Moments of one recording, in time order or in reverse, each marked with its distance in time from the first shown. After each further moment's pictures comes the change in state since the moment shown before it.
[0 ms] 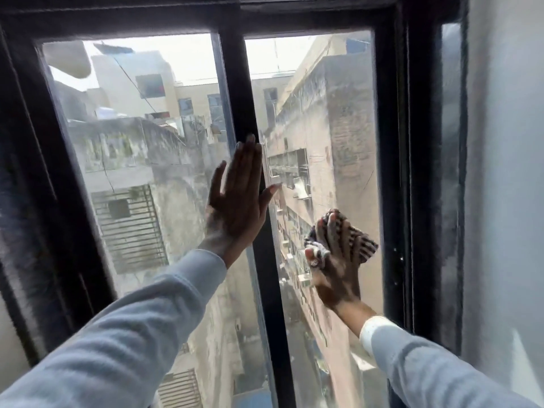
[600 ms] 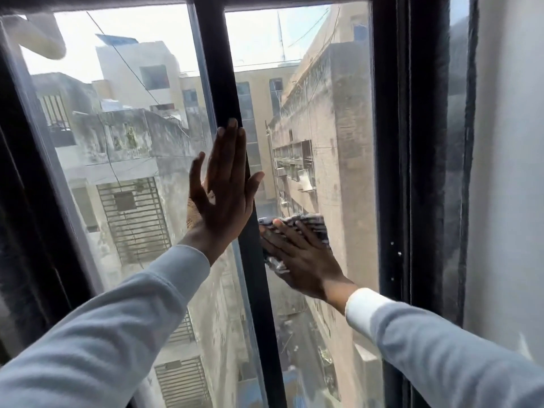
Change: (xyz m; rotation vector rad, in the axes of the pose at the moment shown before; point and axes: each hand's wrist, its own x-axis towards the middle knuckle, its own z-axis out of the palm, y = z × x) left_hand -0.002 0.011 0.012 0.043 -0.048 -0.087; right_hand 0.024 0.014 0.022 -0.237 -0.018 -0.747
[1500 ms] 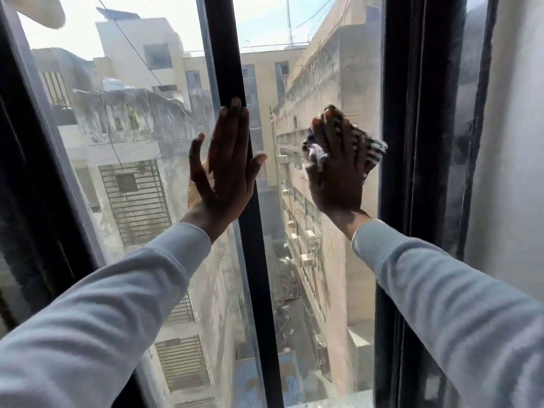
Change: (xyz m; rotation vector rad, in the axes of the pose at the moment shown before) left_hand -0.003 -0.002 0.011 0.056 0.131 -0.002; right_hand 0.076 0.086 -0.032 -0.096 0.188 0.586
